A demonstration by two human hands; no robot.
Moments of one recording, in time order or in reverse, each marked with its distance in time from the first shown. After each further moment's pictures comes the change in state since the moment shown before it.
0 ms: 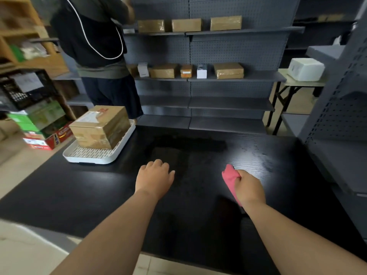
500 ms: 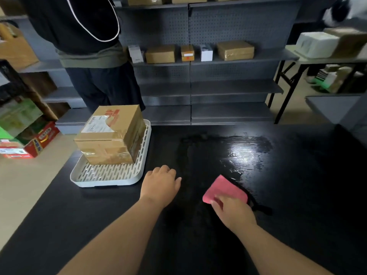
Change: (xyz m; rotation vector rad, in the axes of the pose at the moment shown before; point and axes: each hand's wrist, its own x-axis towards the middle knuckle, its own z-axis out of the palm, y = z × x) left_hand 0.106 -0.184 0.057 -0.018 -0.122 0.199; right_hand 0.001 -0.111 0.212 -0.415 -0.221 -0.158
